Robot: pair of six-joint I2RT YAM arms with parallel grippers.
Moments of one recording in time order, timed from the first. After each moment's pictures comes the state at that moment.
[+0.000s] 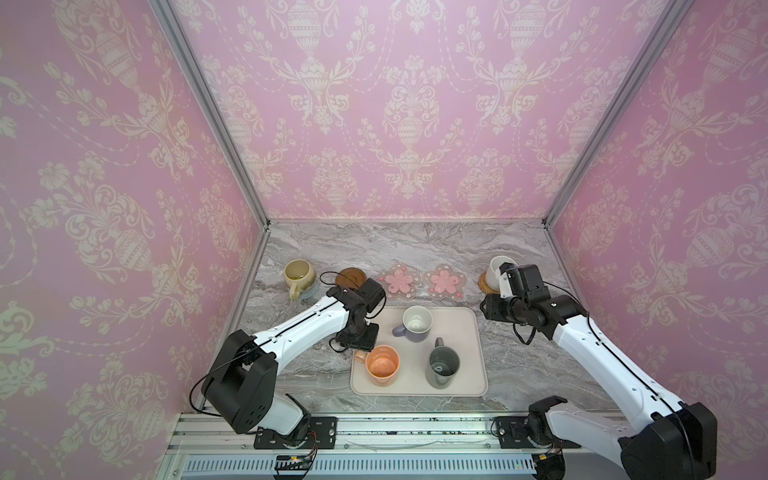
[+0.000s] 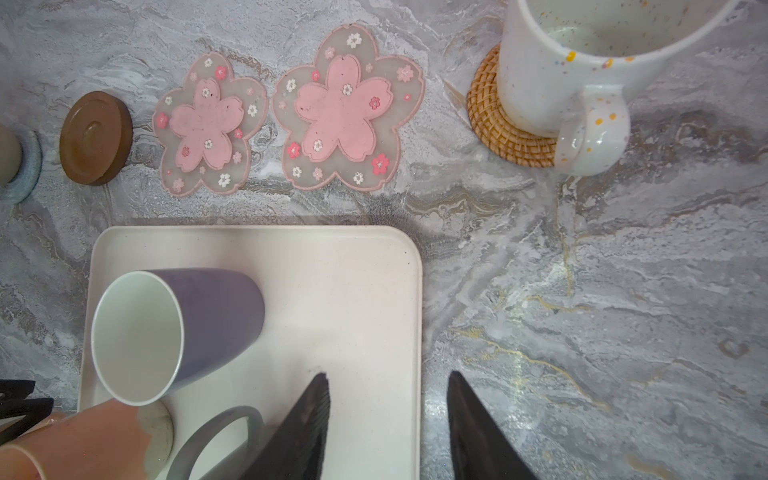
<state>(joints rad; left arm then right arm) -0.64 1.48 1.02 -1.02 0.07 -0.44 0.27 1.12 0.89 -0.73 -0.04 0.37</state>
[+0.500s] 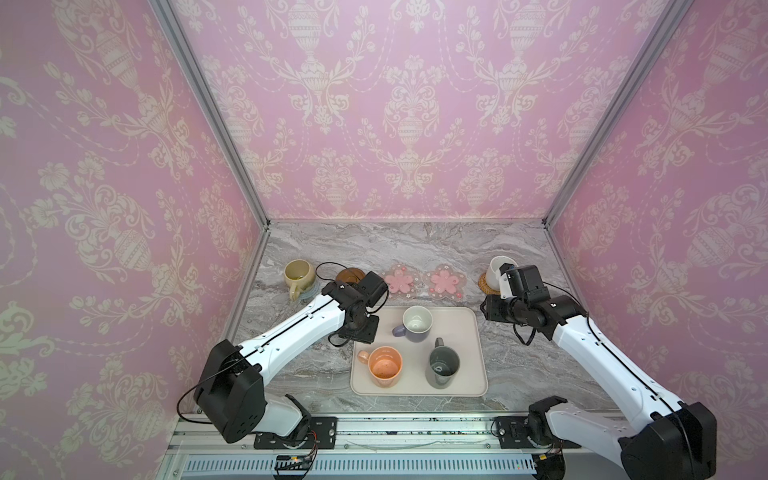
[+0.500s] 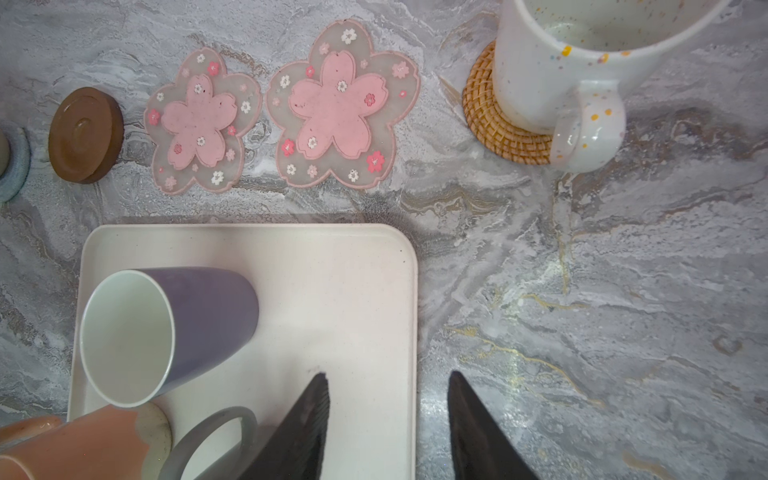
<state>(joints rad) -0.66 1.41 1.13 -1.13 -0.08 -0.46 0.27 1.12 0.88 -0.73 -0.04 0.37</state>
